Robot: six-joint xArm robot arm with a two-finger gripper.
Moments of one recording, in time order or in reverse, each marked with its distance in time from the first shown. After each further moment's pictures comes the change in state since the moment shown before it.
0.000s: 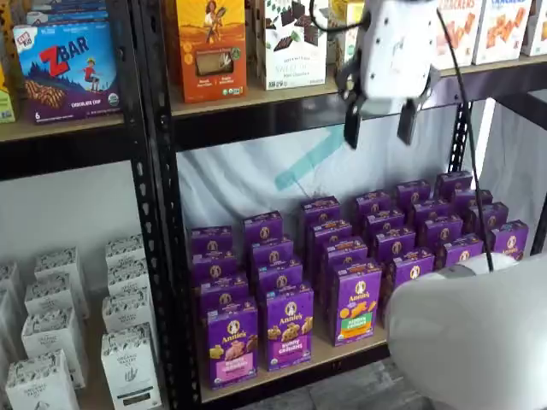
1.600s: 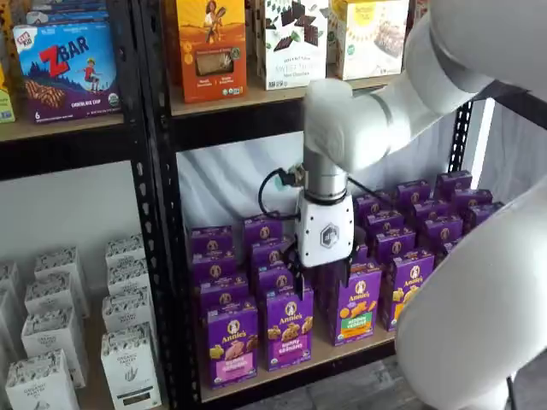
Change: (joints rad) arm 0.235 0.446 0.461 -0.116 -0.871 0.240
